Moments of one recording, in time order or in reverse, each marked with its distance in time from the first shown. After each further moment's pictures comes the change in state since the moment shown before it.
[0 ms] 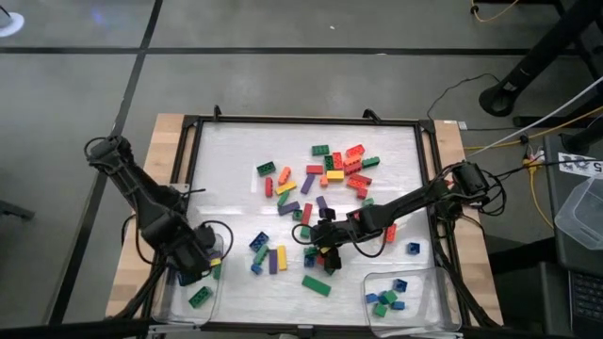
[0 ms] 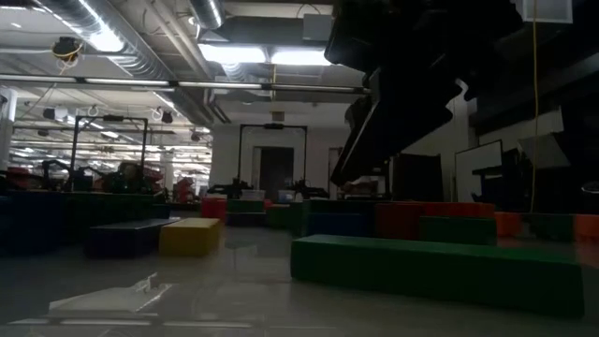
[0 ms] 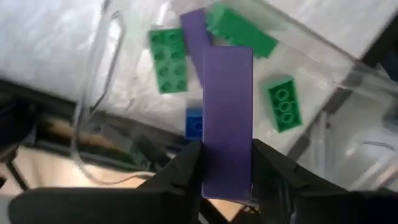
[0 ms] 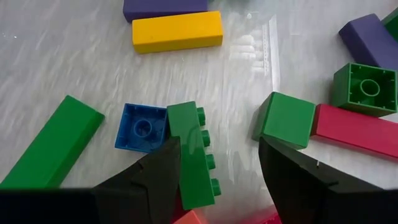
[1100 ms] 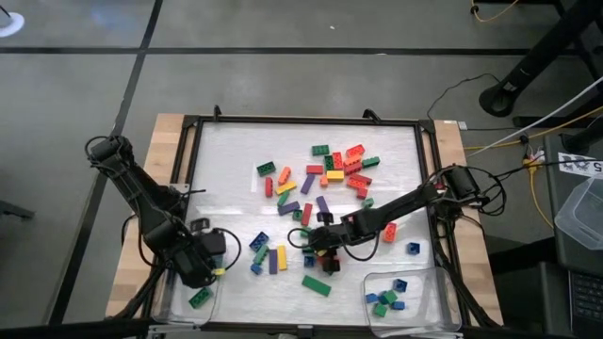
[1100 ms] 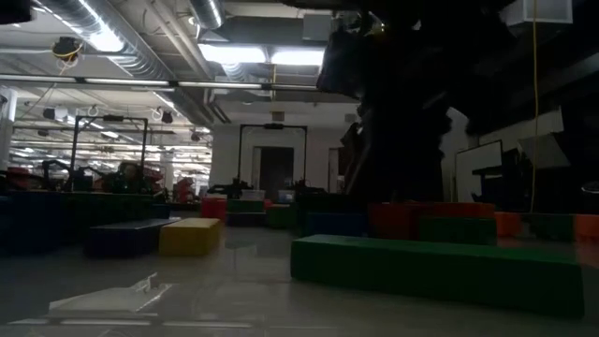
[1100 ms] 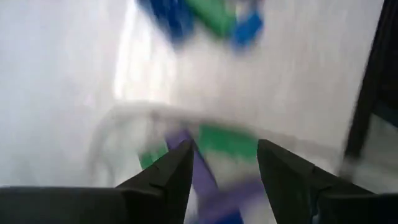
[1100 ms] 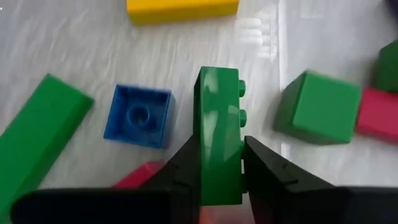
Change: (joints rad) left arm -0.032 0.001 -0.091 0.273 -0.393 0.221; right arm 0.000 0.082 0.027 -0.001 -0.029 -0.002
